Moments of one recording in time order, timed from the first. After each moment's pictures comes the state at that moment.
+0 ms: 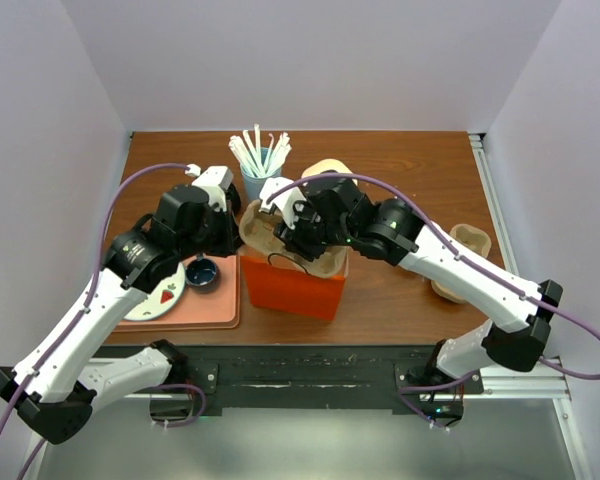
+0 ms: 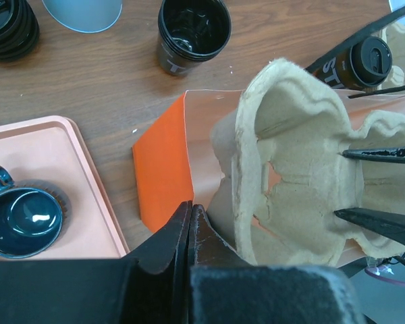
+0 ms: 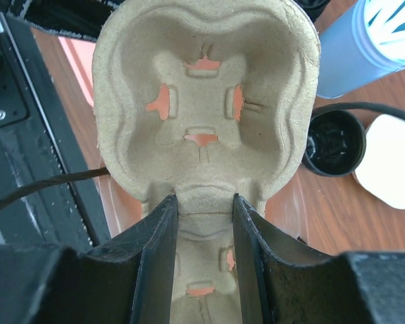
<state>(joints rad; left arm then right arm) -0.61 1.00 1.23 -0.85 -0.02 -0.47 1.01 1.47 1.65 -0.85 -0.02 -0.21</state>
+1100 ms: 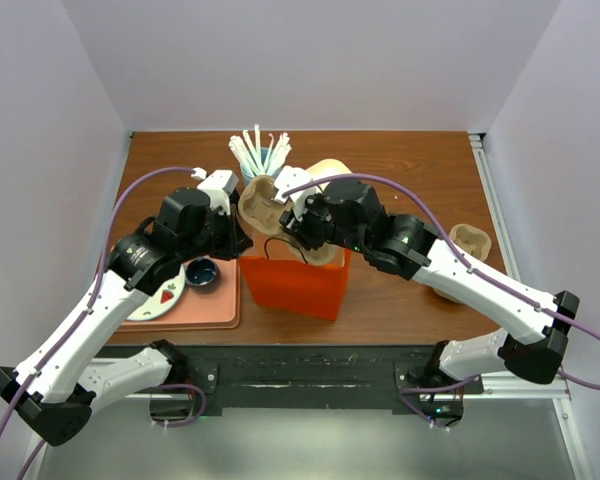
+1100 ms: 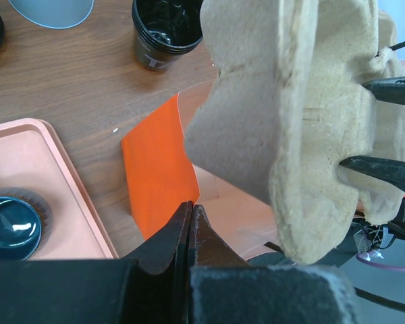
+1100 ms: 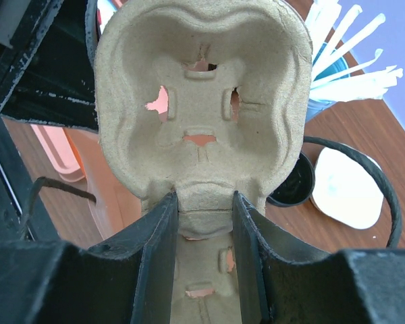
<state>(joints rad) -0.61 0.99 1.18 -0.80 0.05 -0.46 1.01 1.34 1.46 -0.52 0.09 -0.19</state>
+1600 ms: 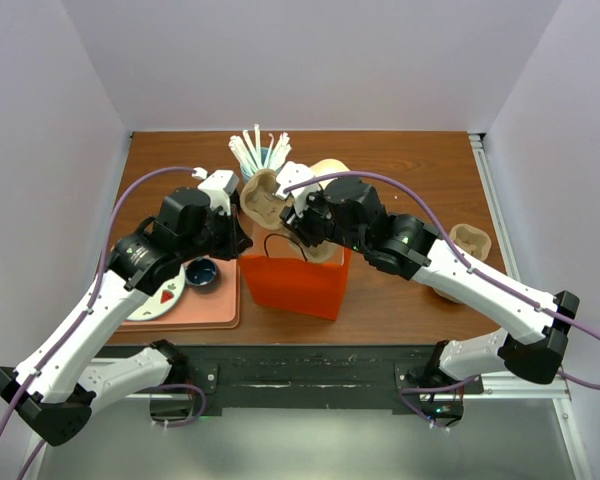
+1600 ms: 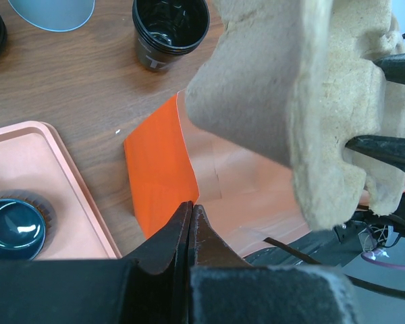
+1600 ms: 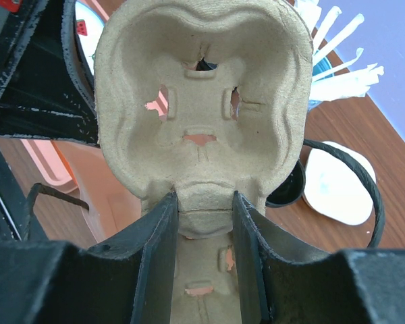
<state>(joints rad) -0.61 0.99 1.18 -0.80 0.05 -0.44 1.01 1.34 1.46 -0.50 0.14 -0.18</state>
